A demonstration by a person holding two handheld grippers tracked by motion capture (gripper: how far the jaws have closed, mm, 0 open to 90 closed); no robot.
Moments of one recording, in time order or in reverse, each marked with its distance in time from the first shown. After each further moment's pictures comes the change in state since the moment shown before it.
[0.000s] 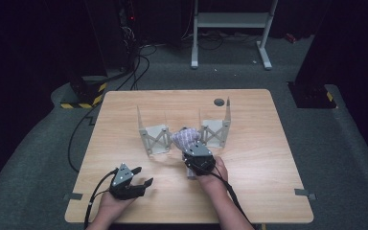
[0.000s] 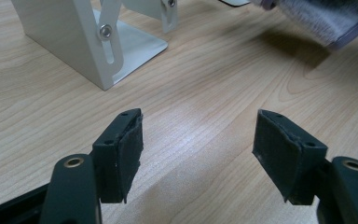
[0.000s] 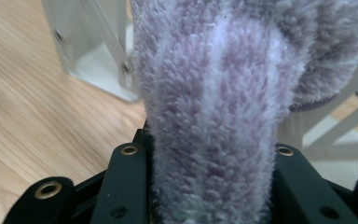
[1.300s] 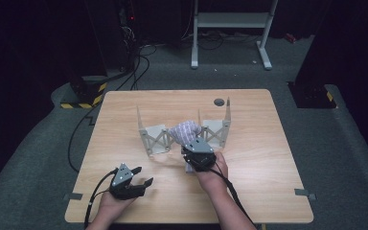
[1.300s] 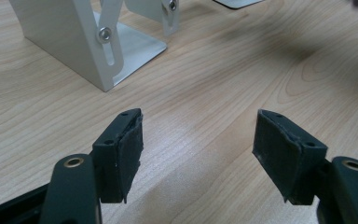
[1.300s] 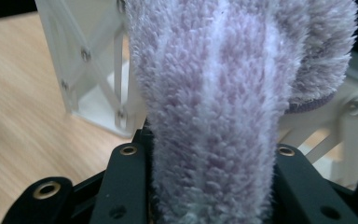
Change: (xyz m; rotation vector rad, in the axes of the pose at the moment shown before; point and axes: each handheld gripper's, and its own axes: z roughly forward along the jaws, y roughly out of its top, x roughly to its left) left arm 0.001 0.000 -0.001 -0.009 -0.002 -0.004; right arm -0.002 0.024 -0.018 -0.075 -0.032 0.007
